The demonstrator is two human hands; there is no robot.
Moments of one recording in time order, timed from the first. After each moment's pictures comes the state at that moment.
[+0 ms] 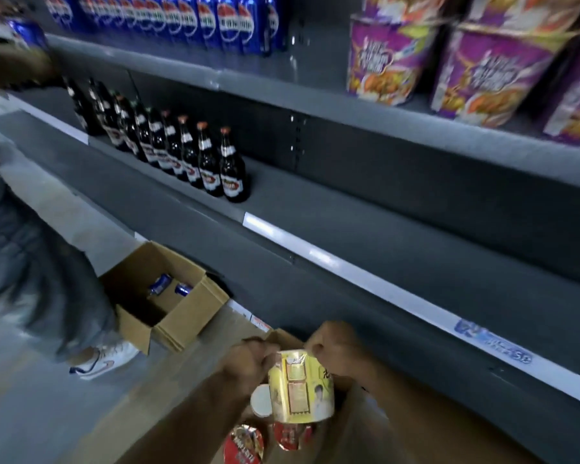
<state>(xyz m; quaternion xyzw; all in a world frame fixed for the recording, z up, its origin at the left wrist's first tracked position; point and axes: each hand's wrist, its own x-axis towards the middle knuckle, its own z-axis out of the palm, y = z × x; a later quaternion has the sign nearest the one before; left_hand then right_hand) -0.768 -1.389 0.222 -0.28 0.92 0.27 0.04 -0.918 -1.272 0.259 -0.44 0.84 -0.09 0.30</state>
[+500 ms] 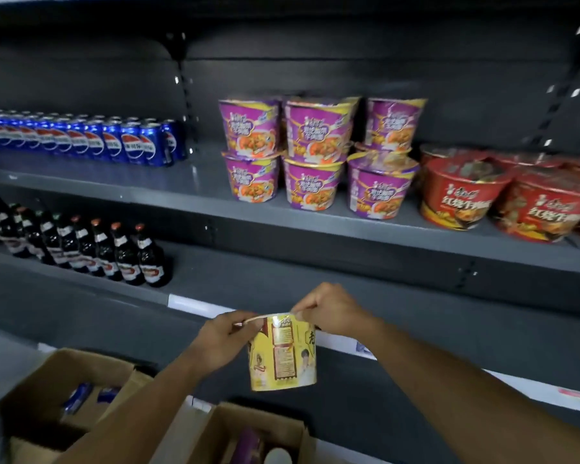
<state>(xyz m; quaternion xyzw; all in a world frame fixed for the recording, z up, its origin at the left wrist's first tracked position) -0.848 -1.355 0.413 -0.16 0.89 0.43 -0.04 -0.980 -1.172 0.461 -0.34 0.85 -0.33 0.22</state>
